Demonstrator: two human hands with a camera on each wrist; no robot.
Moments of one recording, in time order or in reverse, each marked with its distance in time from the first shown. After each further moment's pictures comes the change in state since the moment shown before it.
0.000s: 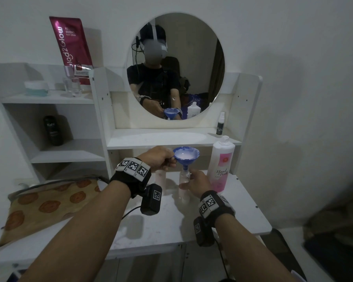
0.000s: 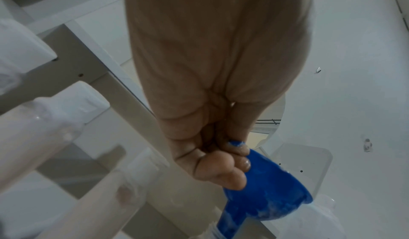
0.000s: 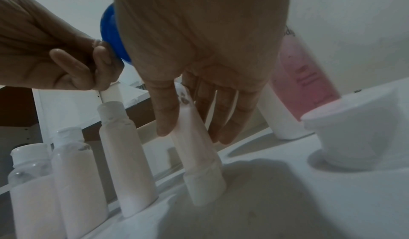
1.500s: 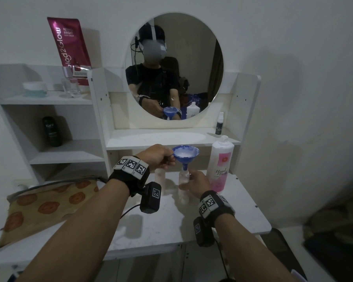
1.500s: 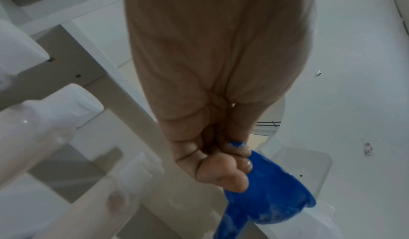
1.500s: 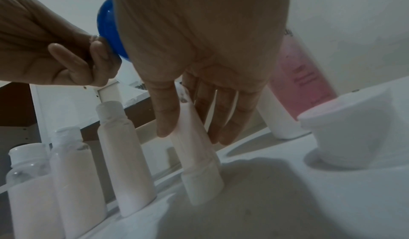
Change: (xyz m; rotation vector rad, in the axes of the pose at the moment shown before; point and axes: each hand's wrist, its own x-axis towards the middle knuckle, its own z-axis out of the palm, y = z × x) left_hand 0.006 0.000 -0.005 -0.016 0.004 0.009; right_hand 0.005 0.005 0.003 -0.020 0.009 0.005
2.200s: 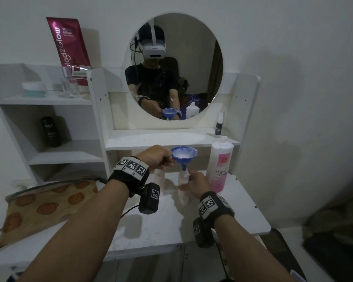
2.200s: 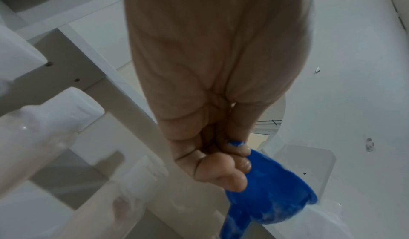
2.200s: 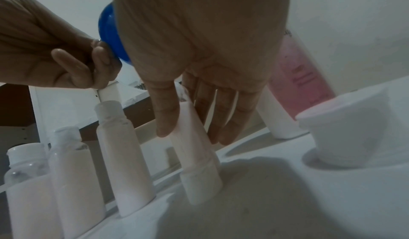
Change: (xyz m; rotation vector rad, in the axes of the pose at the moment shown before) left_hand 0.002 0.000 0.000 0.036 0.023 -0.014; right_hand -0.001 0.001 -0.002 0.018 -0.024 -0.005
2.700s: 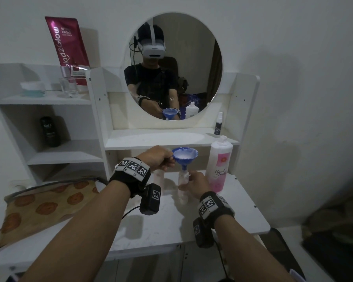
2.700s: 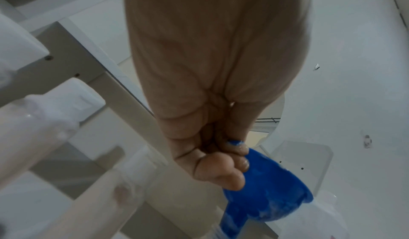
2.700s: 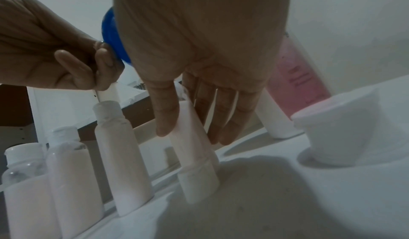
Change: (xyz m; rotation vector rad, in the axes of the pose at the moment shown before) left_hand -0.001 -0.002 0.006 -0.008 -0.017 0.004; right_hand -0.001 0.000 -0.001 -0.005 -0.002 0.033
